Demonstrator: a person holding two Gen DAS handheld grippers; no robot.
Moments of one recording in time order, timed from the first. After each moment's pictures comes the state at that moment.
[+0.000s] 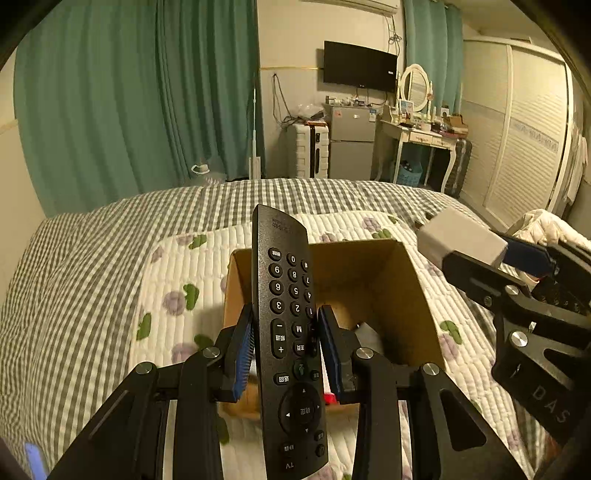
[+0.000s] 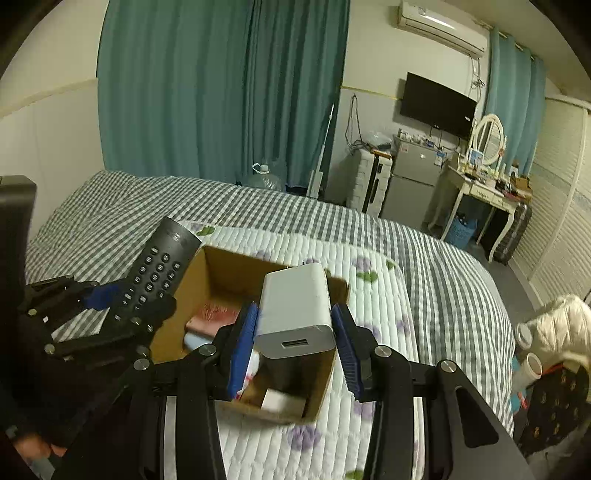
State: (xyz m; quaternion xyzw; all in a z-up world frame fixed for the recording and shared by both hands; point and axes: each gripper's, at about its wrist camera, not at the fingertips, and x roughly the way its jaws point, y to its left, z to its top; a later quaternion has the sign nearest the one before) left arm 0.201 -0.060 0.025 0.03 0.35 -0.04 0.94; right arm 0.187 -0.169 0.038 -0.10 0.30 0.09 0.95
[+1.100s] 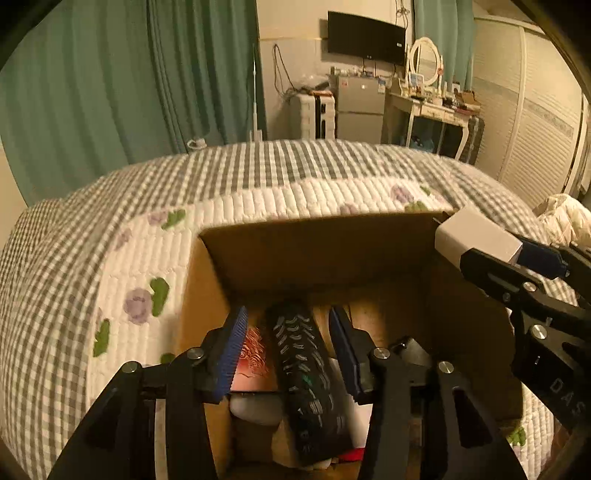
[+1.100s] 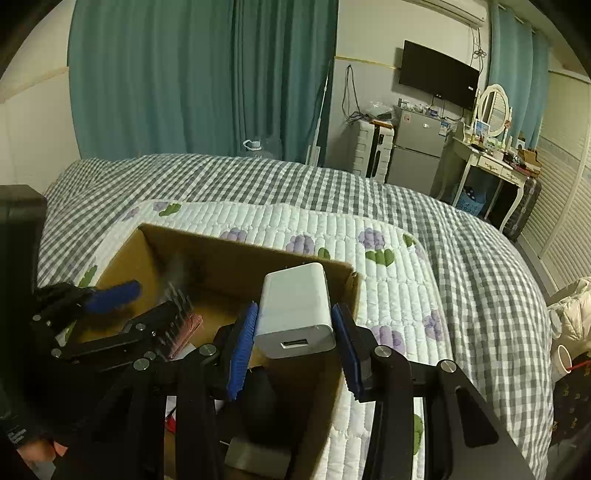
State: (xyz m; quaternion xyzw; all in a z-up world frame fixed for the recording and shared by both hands) left arm 0.279 -0.066 -0.048 0.04 0.39 -0.03 0.92; right arm 0.275 -0.193 -0.040 -0.07 0.33 0.09 0.94
